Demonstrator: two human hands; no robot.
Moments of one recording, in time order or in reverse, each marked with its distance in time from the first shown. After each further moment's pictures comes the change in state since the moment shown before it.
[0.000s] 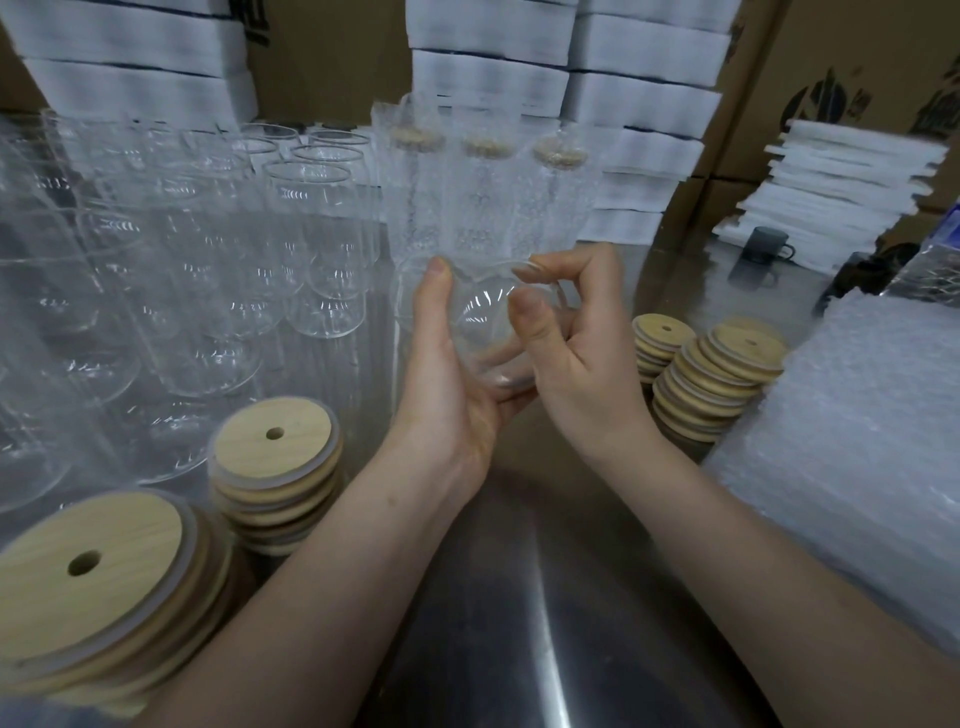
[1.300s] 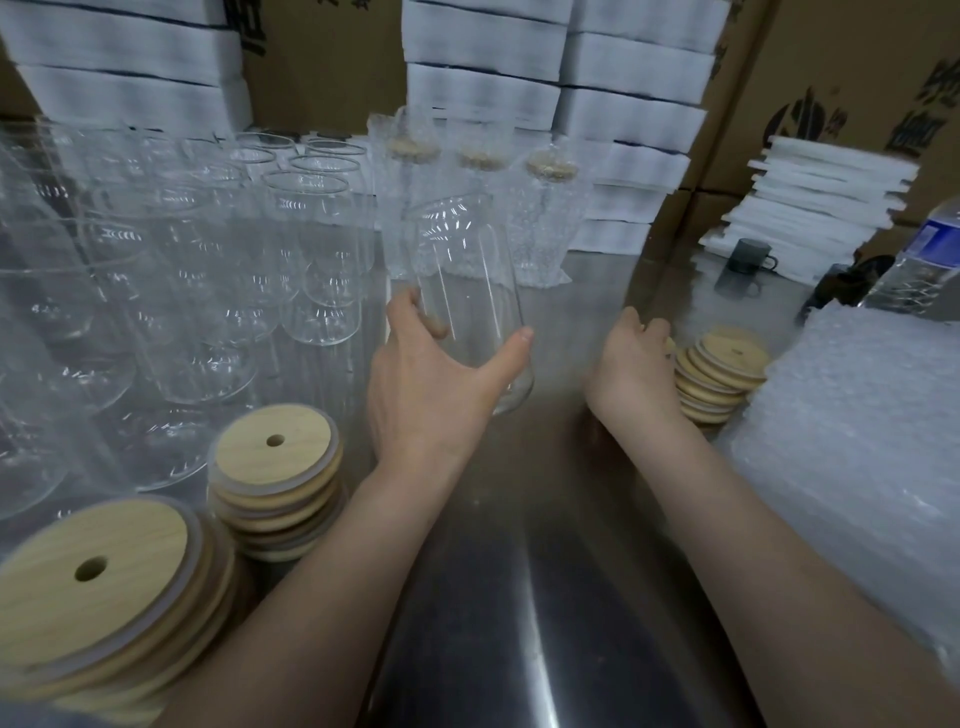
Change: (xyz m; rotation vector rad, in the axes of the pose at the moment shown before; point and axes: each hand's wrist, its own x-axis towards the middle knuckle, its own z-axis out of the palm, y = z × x) left_hand 0.015 -0.009 -0.024 1.131 0.507 0.473; right_hand 0.023 0.046 -0.035 -1.053 -0.091 0.586
